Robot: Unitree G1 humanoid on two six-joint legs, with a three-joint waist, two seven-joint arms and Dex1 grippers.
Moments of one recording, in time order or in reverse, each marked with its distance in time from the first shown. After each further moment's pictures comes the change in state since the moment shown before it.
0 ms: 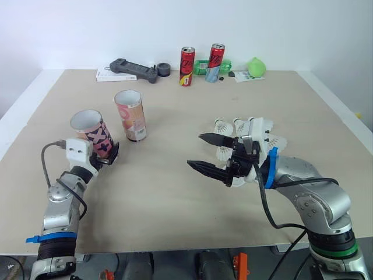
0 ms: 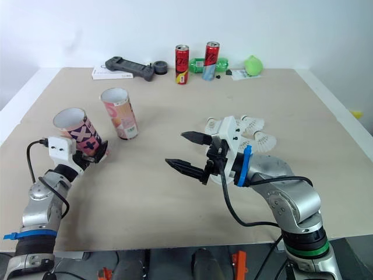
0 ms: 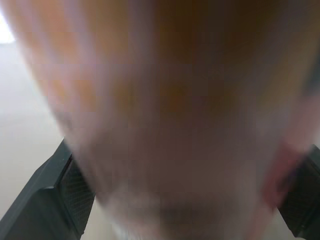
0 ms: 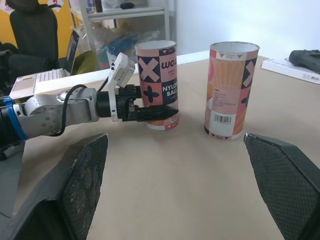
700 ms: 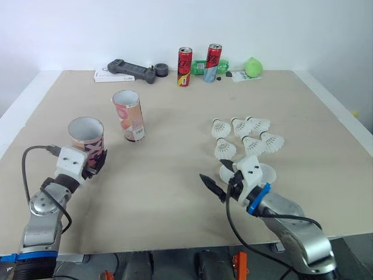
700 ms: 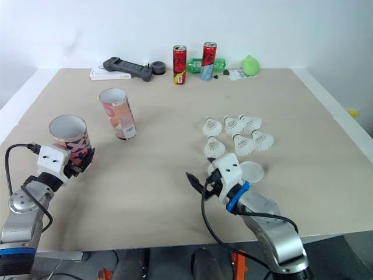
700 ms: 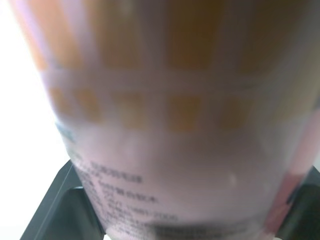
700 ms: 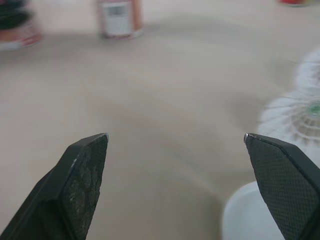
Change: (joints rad) left arm 0.189 0.117 -0.025 -0.209 0.131 -0.049 0.023; right arm 0.306 0.198 0.073 0.062 -0.384 -0.112 -0.405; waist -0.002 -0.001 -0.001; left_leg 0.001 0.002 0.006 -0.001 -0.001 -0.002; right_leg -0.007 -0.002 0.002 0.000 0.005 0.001
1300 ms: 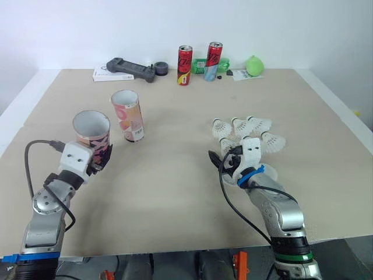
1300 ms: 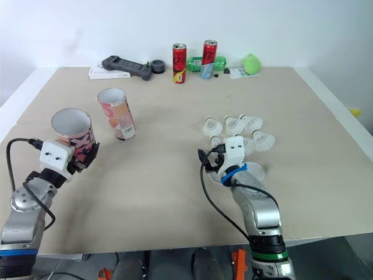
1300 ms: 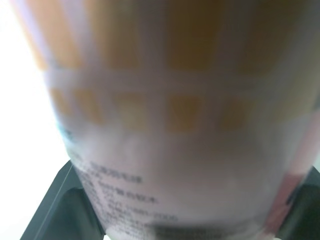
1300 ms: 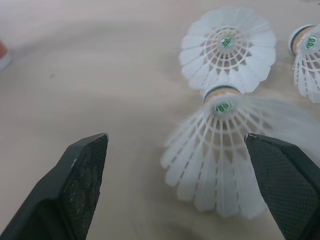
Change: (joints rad) left arm 0.000 -0.009 -0.016 -0.108 0.007 0.025 0.024; right arm -0.219 0.143 -0.130 0.306 -0.020 0.007 -0.113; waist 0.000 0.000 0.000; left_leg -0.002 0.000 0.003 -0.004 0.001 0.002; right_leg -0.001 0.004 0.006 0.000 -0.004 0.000
